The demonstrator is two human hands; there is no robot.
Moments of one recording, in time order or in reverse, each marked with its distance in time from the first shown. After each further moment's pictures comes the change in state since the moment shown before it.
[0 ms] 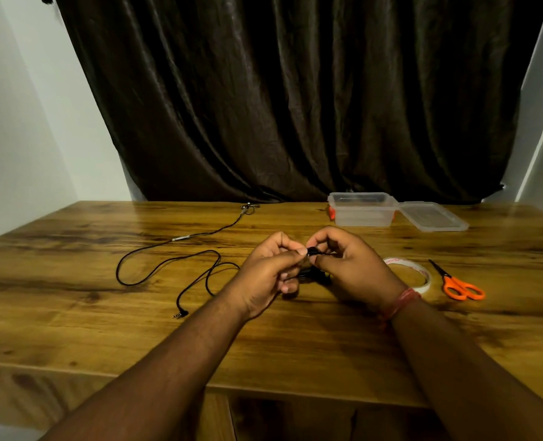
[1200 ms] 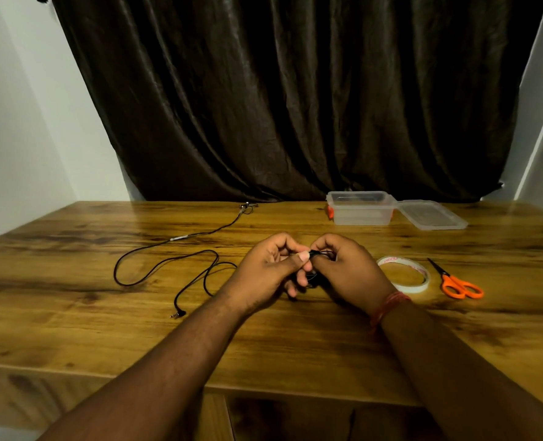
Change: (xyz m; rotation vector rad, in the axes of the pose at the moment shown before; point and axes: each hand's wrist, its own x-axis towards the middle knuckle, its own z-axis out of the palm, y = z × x) left_hand 0.005 -0.006 -0.004 0.323 -0.055 0.146; right_hand -0.003 0.004 0.005 -0.247 0.123 0.080
